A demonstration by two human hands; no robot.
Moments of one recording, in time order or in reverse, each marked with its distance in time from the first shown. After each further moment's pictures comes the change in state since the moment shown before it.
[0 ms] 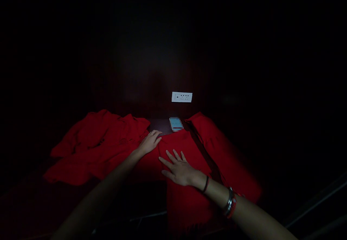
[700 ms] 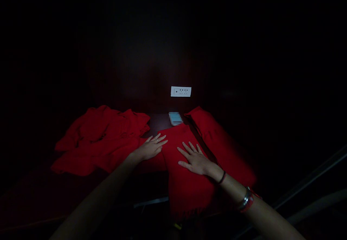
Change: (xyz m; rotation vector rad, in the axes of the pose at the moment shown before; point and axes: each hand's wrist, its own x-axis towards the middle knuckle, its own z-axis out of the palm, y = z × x) left_hand -0.043 0.037 -0.016 0.110 -0.397 0.119; right_hand -0.035 0.035 -0.008 -0.048 0.002 0.158
